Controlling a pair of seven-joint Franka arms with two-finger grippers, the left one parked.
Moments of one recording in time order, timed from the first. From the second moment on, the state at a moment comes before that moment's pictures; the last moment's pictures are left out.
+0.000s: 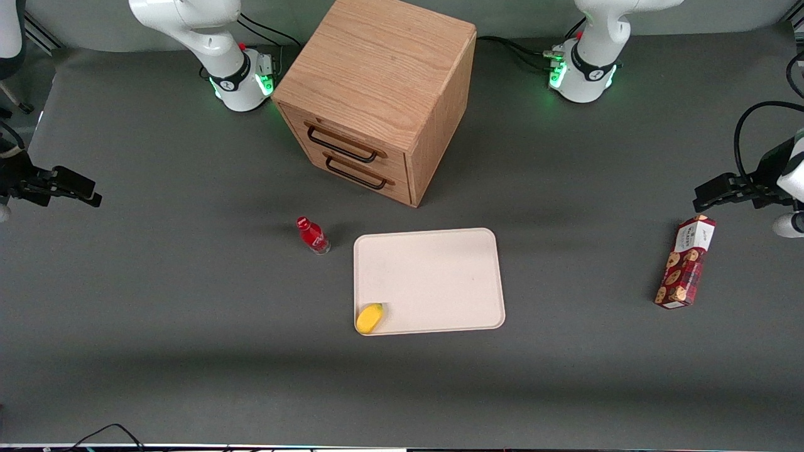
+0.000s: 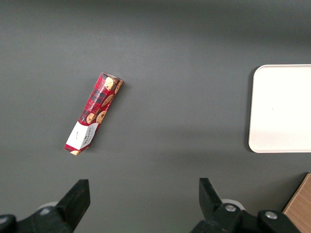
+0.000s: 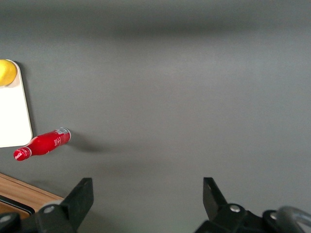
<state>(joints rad) 0.02 0.03 -0.09 -1.59 0.00 1.62 -0.01</state>
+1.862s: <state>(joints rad) 0.08 0.36 0.46 -1.88 -0.20 2.12 0.71</state>
